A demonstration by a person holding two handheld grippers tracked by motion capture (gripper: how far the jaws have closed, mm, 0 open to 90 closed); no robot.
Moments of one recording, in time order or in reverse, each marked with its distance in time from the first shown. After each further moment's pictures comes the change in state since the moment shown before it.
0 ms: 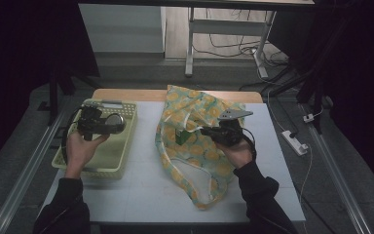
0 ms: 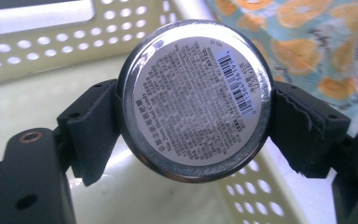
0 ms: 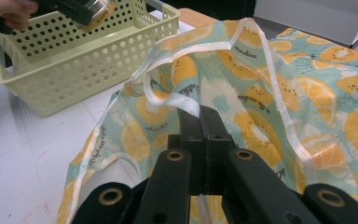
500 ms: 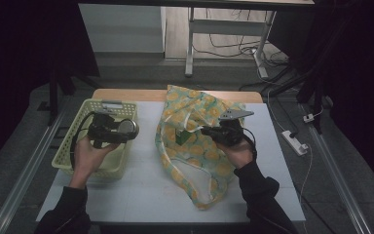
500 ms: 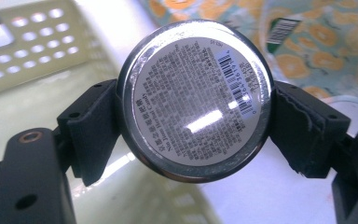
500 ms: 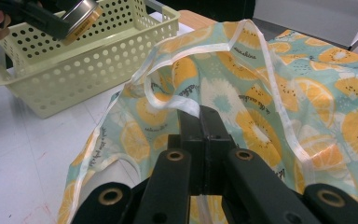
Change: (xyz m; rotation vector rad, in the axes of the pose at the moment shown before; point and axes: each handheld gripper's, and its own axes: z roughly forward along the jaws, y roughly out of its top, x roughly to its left) left arm -0.054 0.000 -0.002 -0.005 -0.060 0.142; right arm 0.000 0.000 -0.002 -0.009 -0.002 -0.001
